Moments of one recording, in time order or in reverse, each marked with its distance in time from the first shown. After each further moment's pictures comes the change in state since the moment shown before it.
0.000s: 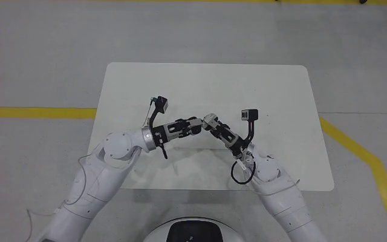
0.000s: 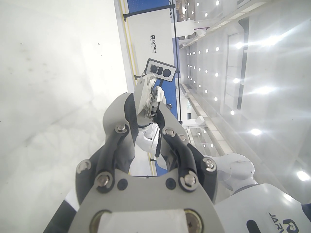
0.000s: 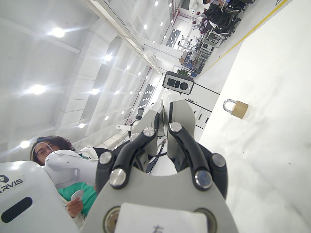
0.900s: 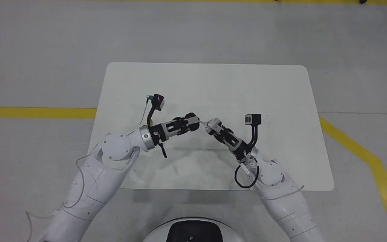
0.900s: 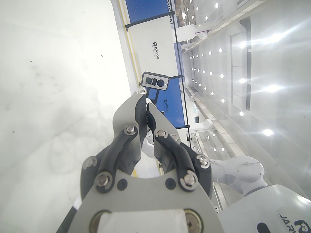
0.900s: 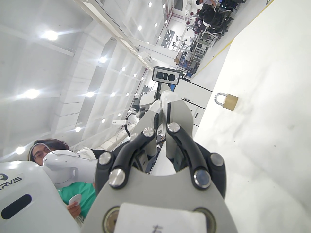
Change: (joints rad) left arm 0.024 0.001 -0.034 -0.029 0.065 -0.038 0.035; right arm -0.061 0.010 0.048 -0.023 -0.009 0.020 0.029
